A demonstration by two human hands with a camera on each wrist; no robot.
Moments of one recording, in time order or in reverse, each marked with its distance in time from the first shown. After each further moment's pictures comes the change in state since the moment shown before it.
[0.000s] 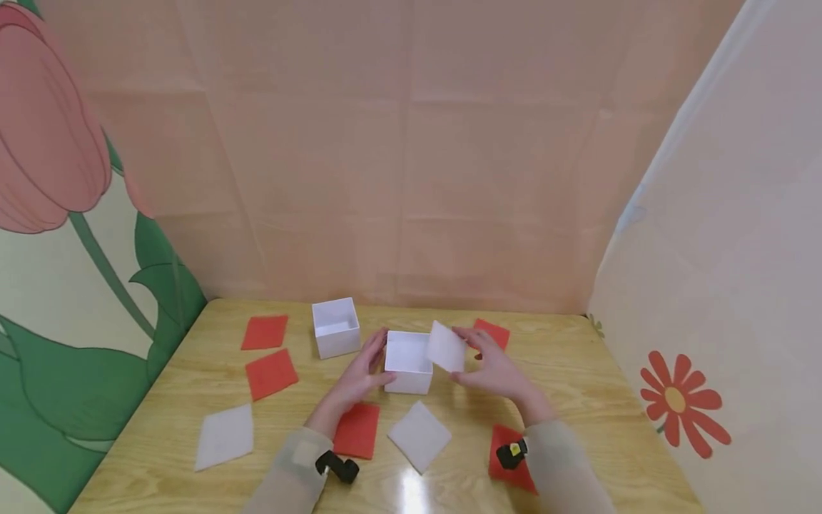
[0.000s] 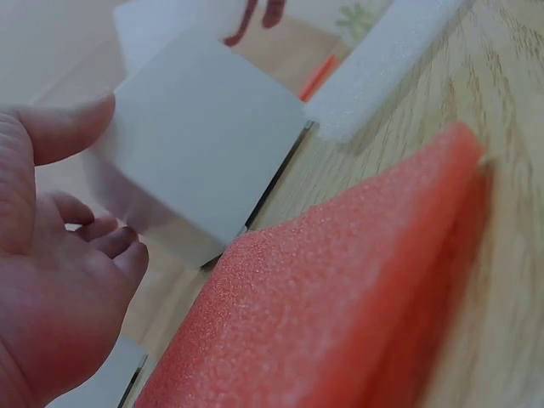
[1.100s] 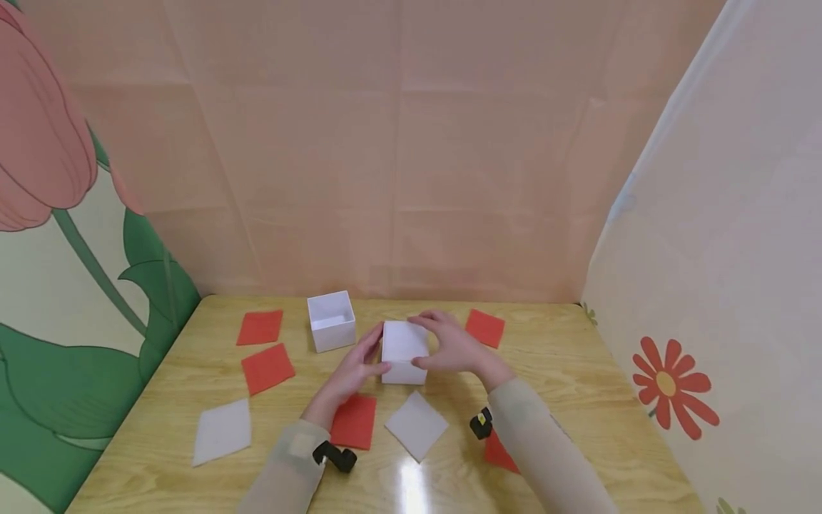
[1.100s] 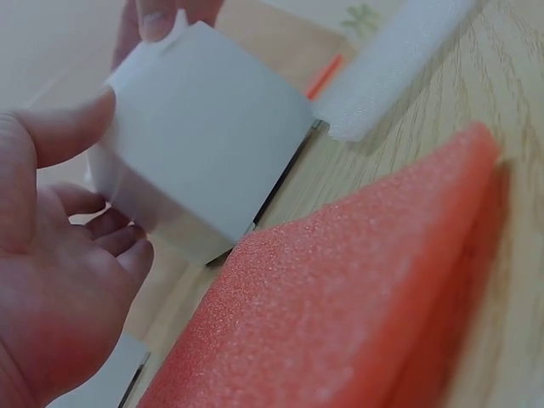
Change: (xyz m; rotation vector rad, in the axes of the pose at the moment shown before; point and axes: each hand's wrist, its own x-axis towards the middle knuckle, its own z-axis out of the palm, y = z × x) left_hand 0.000 0.002 -0.003 -0.027 0.005 -0.047; right_hand 0.045 -0.057 0.025 -0.234 -0.154 -0.093
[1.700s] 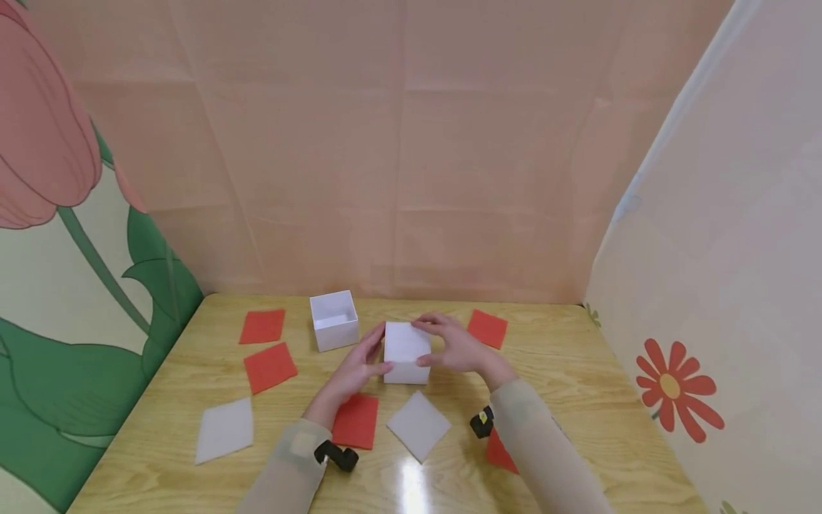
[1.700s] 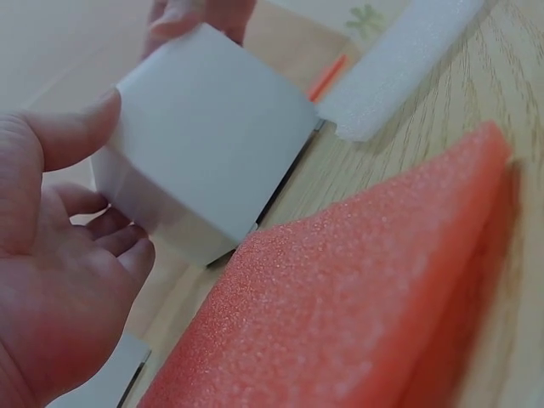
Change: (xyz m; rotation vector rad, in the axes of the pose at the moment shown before) left_hand 0.001 0.002 -0.002 0.002 0.002 -0.008; right_hand 0.003 0.014 0.002 0.051 -0.051 -0.025
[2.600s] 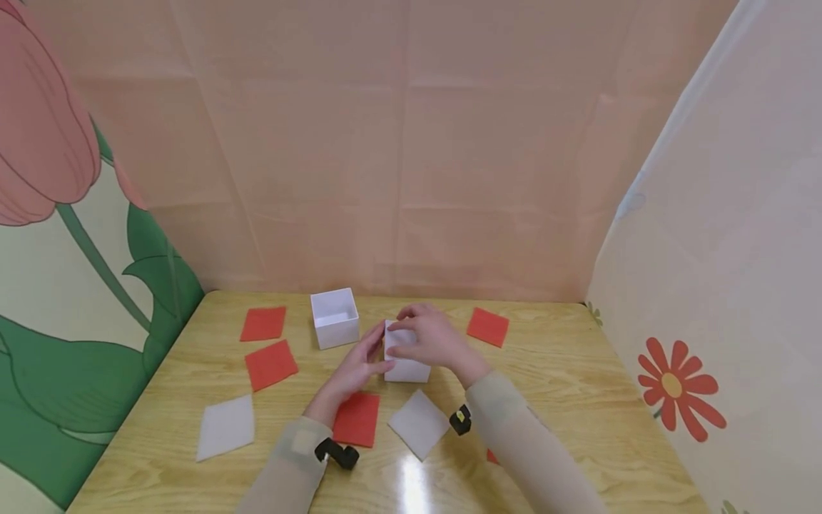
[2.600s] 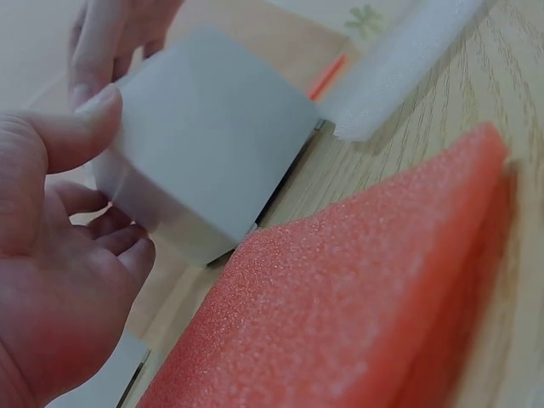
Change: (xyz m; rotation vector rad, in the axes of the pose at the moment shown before) left_hand 0.000 -0.004 -0.001 0.014 -0.011 -0.021; right_hand 0.031 -0.054 0.007 -0.234 0.089 -0.062
